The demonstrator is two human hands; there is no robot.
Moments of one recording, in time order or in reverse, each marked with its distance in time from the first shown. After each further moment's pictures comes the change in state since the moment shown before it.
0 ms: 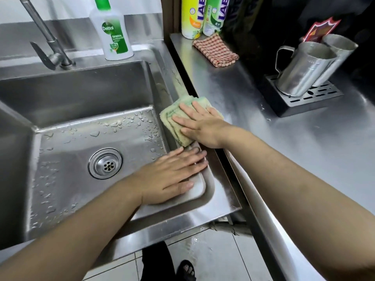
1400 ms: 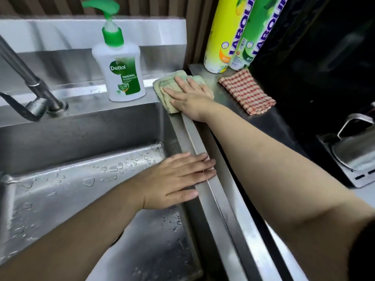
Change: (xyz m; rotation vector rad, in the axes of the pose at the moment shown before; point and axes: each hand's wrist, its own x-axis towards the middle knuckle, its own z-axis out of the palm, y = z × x) left_hand 0.052 -0.181 -0.051 0.041 0.123 0.137; right_hand 0.244 0.033 -0.086 -0.012 0.131 0.167
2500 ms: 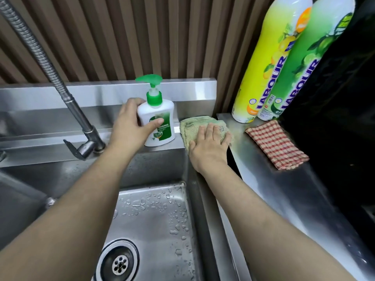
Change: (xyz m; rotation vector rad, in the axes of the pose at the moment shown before) left_hand -0.001 -0.104 -0.130 -0.209 0.914 -1.023; right_hand 0.013 -0.044 0.011 -0.068 0.123 0.261
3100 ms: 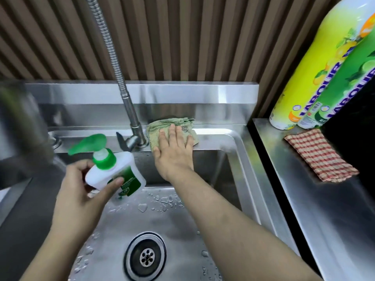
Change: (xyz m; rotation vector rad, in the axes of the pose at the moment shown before) left_hand -0.138 -0.071 -0.119 -0.078 0.220 -0.244; right_hand -0.020 -0.143 0.021 0.200 0.042 -0.417
